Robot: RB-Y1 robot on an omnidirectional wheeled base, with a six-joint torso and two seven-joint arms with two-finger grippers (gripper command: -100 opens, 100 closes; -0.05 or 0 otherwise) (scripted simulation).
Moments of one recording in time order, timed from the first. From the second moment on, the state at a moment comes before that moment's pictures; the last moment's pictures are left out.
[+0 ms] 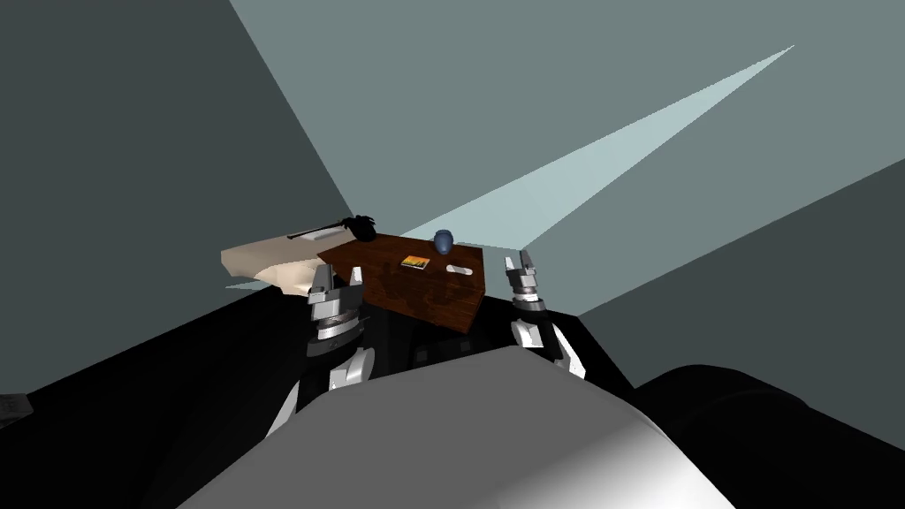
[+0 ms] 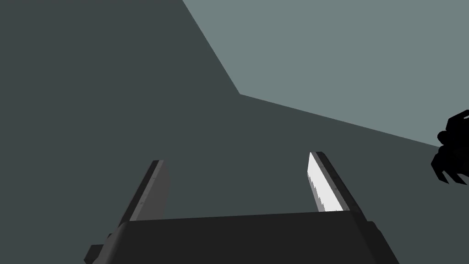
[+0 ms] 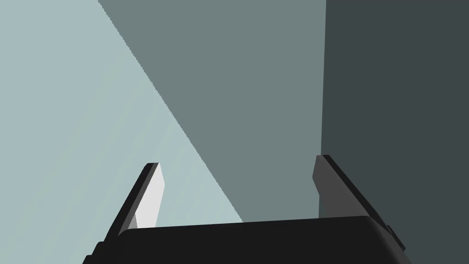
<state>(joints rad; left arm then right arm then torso) 0.55 0.00 -0.01 -2.22 -0.08 -0.64 0.09 0.54 -0.17 -0.11 -2.20 -0.04 -0.55 -0.05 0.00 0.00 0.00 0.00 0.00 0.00</state>
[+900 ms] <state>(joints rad) 0.55 0.00 -0.01 -2.22 -0.08 -0.64 0.09 0.51 -0.41 -0.14 -2.11 0.07 -0.60 -0.05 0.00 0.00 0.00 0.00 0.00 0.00</state>
